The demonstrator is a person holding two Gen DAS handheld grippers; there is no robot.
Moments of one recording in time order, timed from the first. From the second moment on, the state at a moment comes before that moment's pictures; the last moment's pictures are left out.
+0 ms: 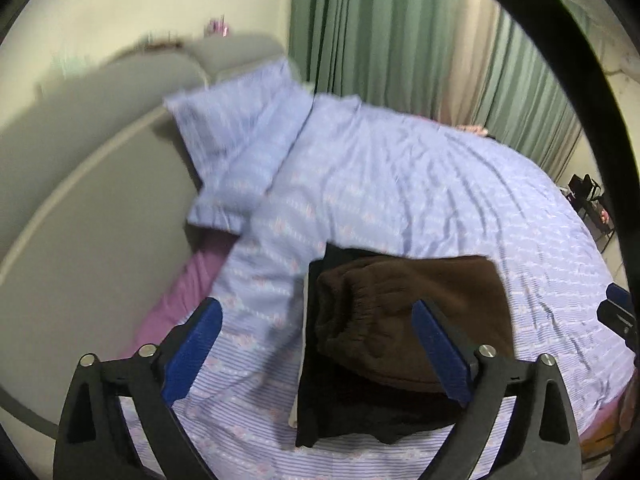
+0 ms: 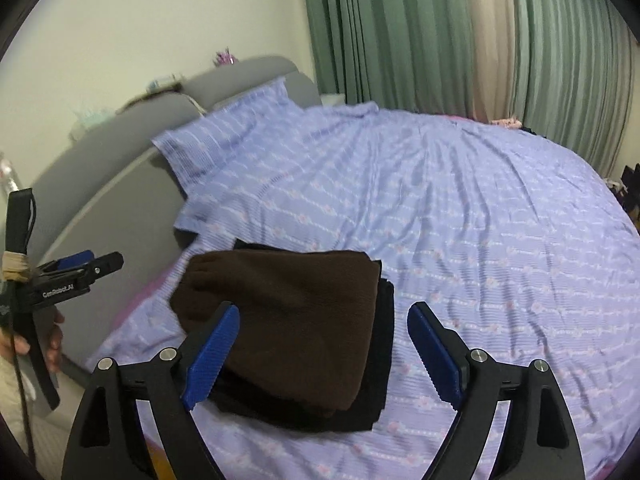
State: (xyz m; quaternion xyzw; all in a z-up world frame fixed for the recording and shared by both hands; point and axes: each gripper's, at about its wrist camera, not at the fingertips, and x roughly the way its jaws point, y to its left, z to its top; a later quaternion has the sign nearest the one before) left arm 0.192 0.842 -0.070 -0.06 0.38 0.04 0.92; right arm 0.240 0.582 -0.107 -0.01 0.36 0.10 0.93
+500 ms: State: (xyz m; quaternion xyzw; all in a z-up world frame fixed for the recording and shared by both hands) left arm 0.084 0.630 0.009 -0.03 0.33 0.01 0.94; right arm 0.100 0.418 -0.027 -0.04 0.29 0.01 0.96
